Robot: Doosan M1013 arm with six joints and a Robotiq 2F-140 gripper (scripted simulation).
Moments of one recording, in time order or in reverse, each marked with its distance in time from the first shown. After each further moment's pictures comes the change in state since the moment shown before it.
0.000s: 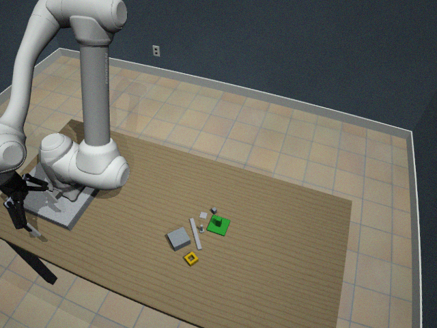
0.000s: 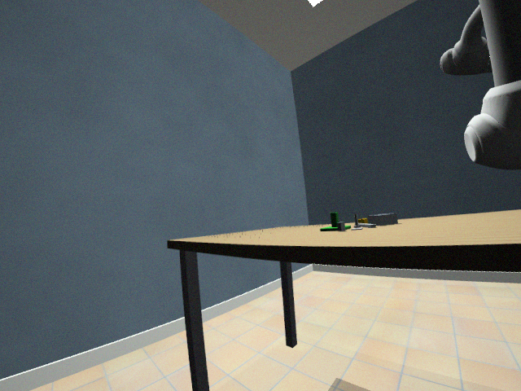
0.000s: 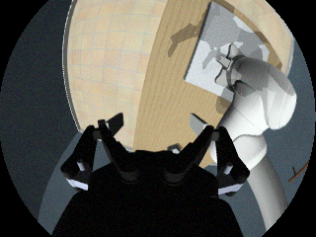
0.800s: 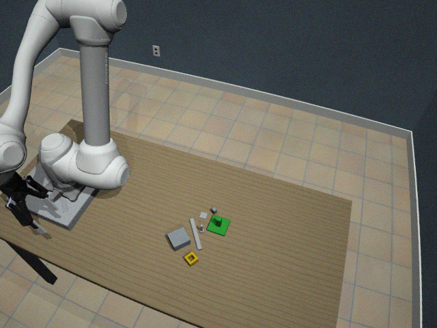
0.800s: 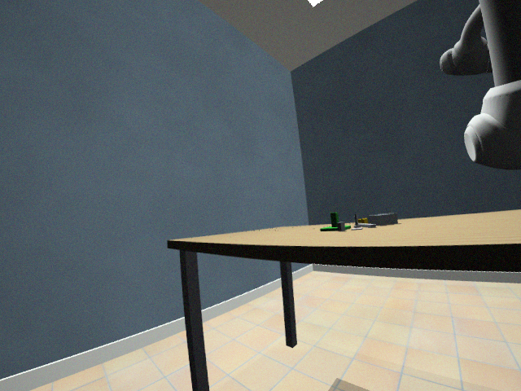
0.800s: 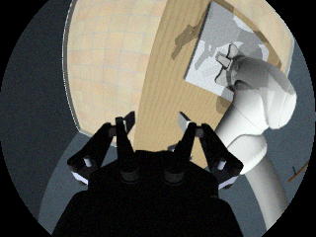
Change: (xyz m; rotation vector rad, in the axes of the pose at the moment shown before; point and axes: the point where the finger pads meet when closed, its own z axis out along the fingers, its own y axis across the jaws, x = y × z) arm 0.000 0.000 0.000 -0.001 0.001 0.002
